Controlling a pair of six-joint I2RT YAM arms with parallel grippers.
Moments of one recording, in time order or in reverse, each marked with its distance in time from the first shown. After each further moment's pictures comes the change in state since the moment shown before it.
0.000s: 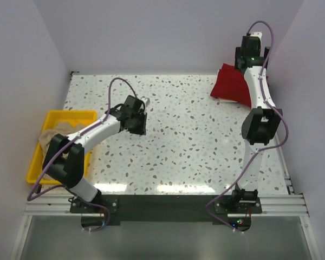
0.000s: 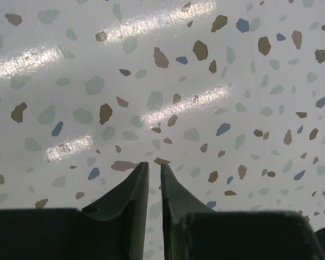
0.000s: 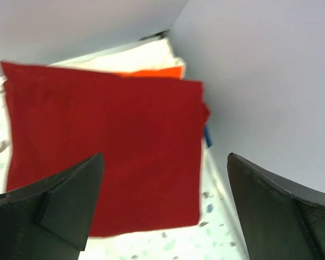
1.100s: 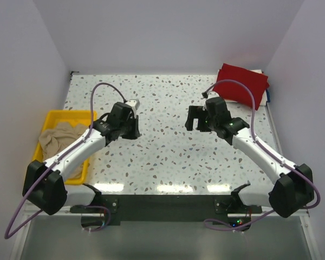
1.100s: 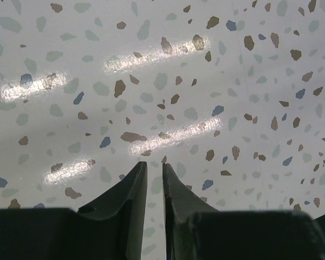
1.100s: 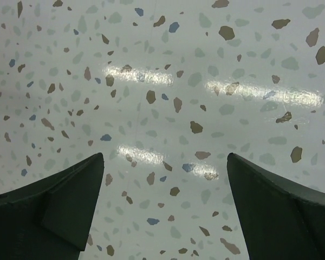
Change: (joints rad) left arm 0.000 -0.292 -0.167 0.022 -0.048 -0.035; right arm 0.513 -0.986 -1.350 0.185 -0.525 0.517
